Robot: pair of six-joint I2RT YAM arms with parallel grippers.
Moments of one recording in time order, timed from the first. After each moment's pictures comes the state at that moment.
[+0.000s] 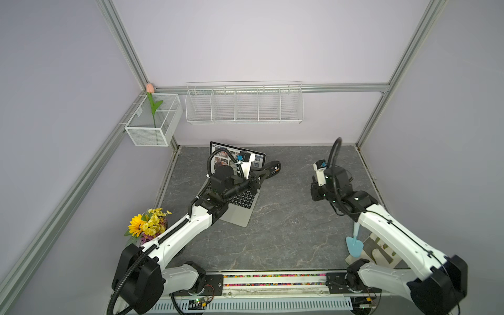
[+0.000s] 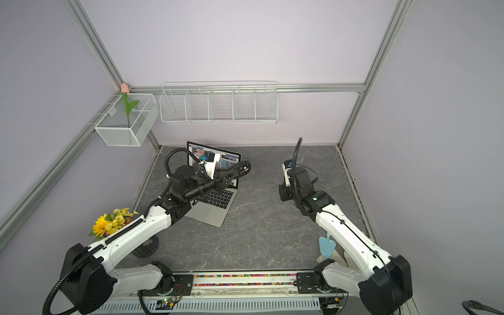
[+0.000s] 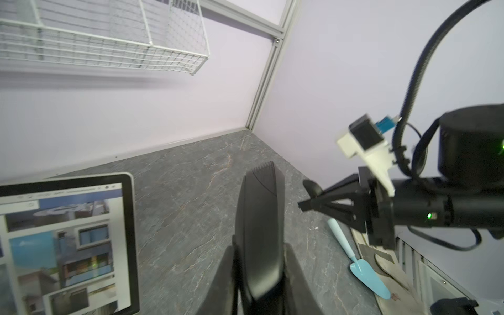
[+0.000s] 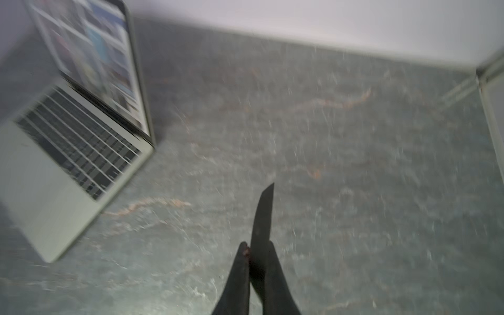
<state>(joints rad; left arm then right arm) -0.59 1.24 0.89 0.20 0.38 -0.28 0.53 1.23 0.97 -0.57 0.22 0.22</state>
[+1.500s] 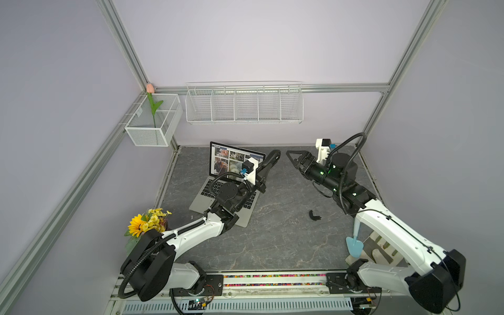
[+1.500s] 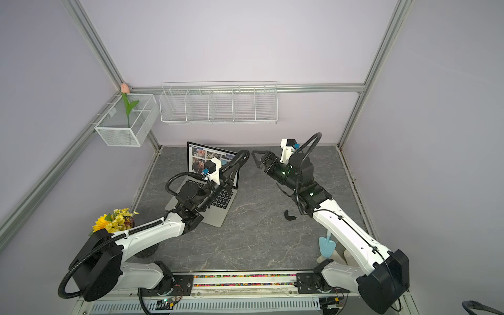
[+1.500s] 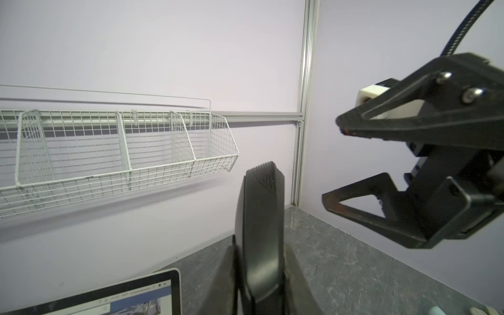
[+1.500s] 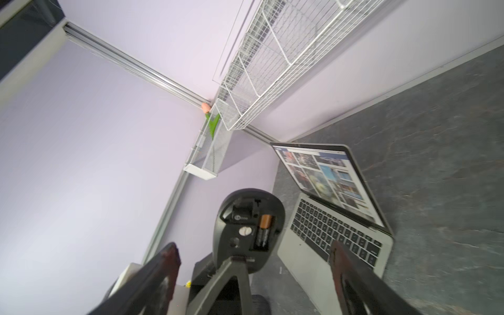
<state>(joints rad) -0.75 1.35 0.71 0.93 0.02 -0.01 0.56 1.23 1.09 0.06 -0.24 1.04</state>
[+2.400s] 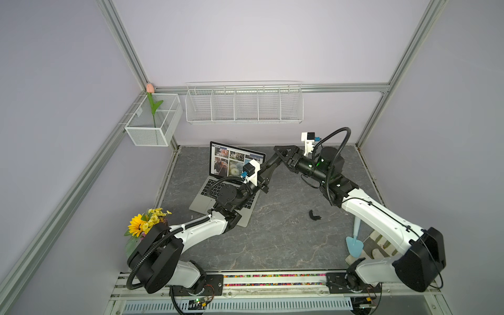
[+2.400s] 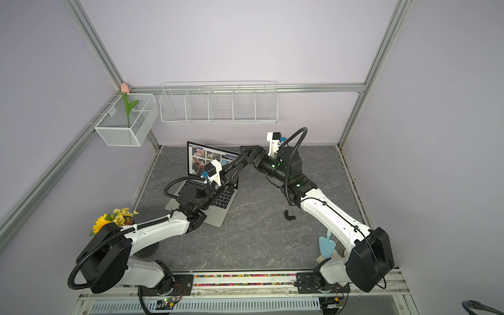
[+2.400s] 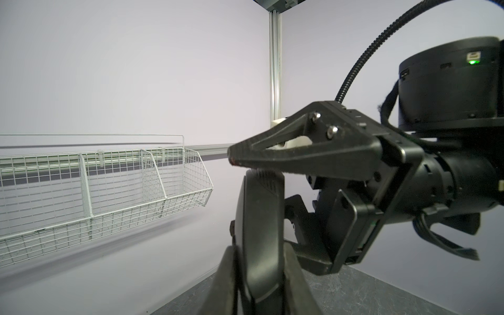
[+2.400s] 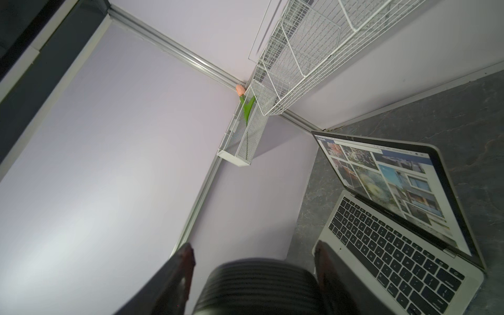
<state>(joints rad) -0.76 1.41 0.71 1.12 0.14 -0.01 0.59 1.38 1.16 0.22 -0.36 1.07</state>
